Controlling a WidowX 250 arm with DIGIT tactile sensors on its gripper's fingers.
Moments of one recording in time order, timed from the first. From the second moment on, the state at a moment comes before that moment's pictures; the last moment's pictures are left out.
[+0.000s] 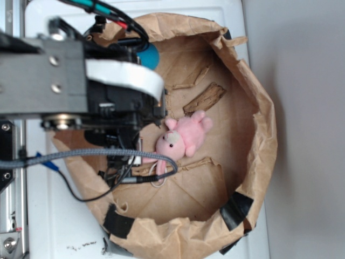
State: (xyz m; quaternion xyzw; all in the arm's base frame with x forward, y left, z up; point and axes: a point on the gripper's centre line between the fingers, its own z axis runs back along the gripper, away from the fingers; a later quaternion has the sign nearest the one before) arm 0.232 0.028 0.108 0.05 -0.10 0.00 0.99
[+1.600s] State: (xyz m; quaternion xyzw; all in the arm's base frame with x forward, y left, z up) arm 0.222 0.047 0.057 0.01 -0.01 -0.06 1.00
